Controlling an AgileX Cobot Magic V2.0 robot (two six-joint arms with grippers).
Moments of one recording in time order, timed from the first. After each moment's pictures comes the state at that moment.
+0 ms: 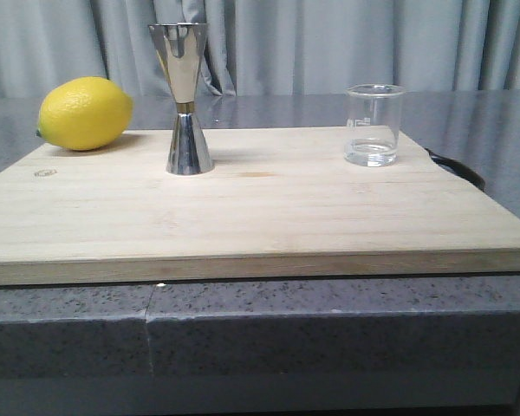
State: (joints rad) left arm -0.04 0.00 0.00 0.05 0.01 -0.08; right arm 0.07 0.64 -0.80 0.01 0.82 0.00
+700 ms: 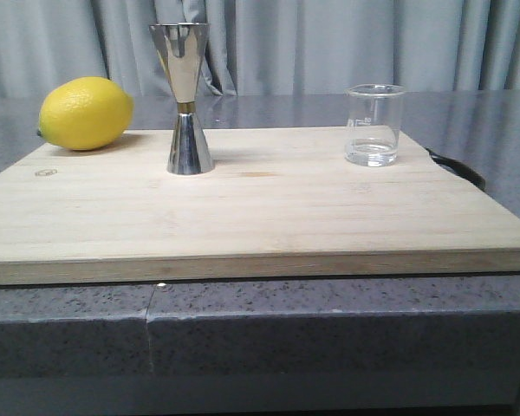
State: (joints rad) left arm -0.04 0.00 0.00 0.05 0.00 -0.08; right arm 0.07 0.64 -0.80 0.01 0.82 0.00
